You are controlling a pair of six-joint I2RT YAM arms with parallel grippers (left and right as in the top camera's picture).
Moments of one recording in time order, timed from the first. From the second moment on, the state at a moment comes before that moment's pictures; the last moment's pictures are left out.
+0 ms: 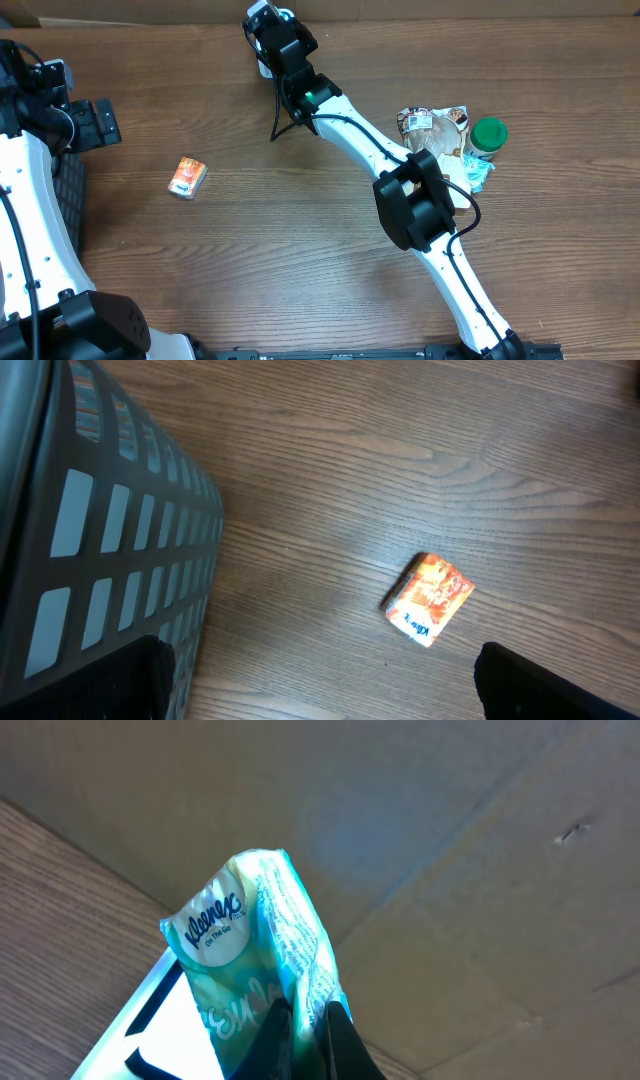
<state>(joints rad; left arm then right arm) 0.42 1.66 1.74 -1.18 0.04 0.11 0.62 2.63 2.32 0.00 0.45 -0.40</state>
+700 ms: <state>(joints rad) 0.42 1.66 1.74 -1.18 0.05 0.11 0.33 1.95 2.34 -1.46 0.11 0.40</state>
